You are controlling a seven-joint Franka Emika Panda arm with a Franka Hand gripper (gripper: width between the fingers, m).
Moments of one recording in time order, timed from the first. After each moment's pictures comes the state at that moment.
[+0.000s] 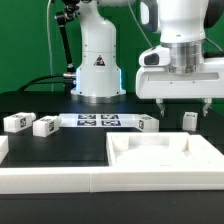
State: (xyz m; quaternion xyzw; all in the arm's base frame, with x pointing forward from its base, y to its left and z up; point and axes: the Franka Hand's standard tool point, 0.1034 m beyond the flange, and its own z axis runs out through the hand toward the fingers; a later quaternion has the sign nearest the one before) arm 0.422 0.160 0.041 -0.98 0.18 0.05 0.06
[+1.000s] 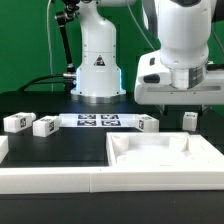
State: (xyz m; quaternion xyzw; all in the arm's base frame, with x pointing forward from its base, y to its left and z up) arm 0.408 0.163 0.038 -0.94 0.13 0.32 0.08
